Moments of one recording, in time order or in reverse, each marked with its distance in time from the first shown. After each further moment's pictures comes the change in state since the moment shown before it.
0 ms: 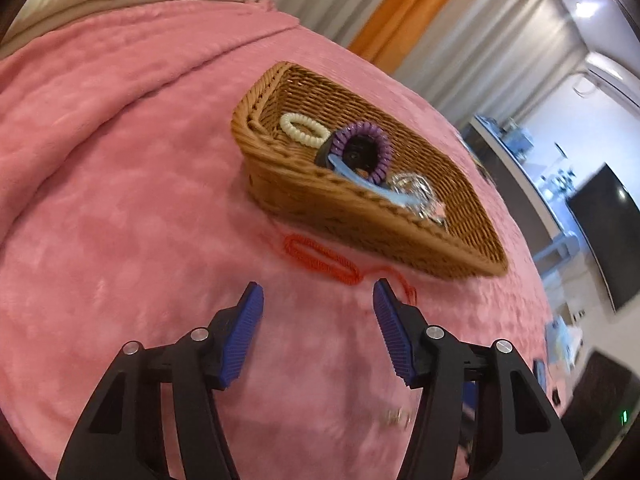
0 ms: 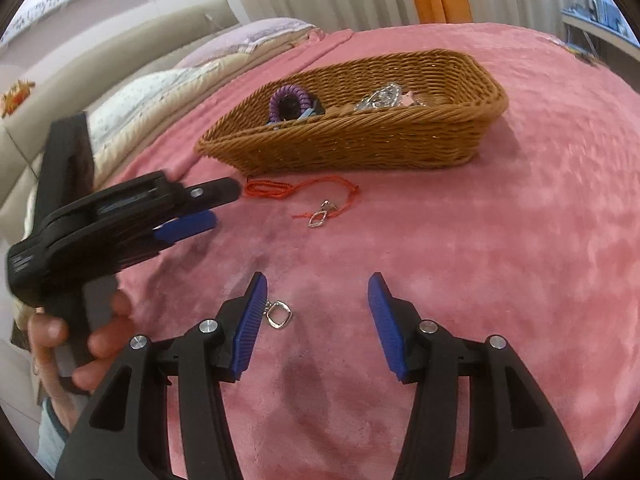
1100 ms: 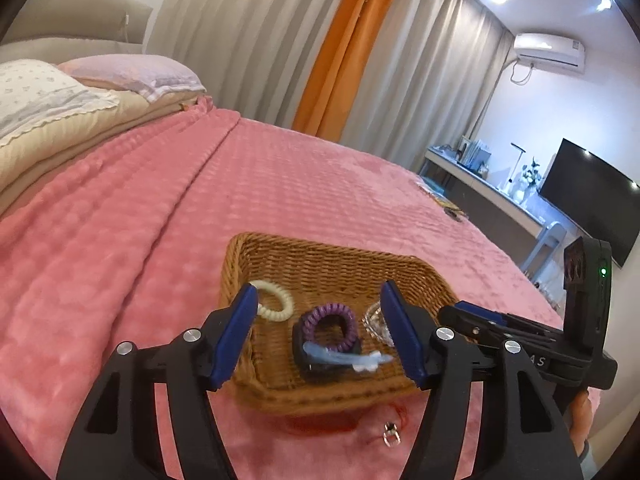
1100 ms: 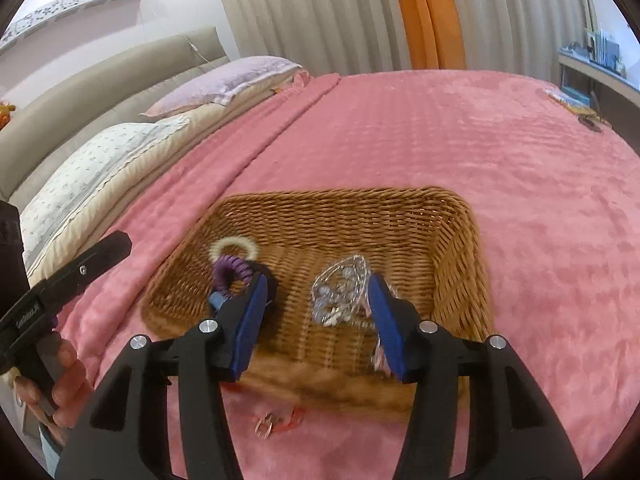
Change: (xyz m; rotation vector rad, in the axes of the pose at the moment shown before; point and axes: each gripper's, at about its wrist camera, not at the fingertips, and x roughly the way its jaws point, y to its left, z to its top) left arm -0.051 -0.025 0.084 0.284 -0.267 -0.090; right arm 0.020 -0.010 0.148 -0.082 -0.108 -0.101
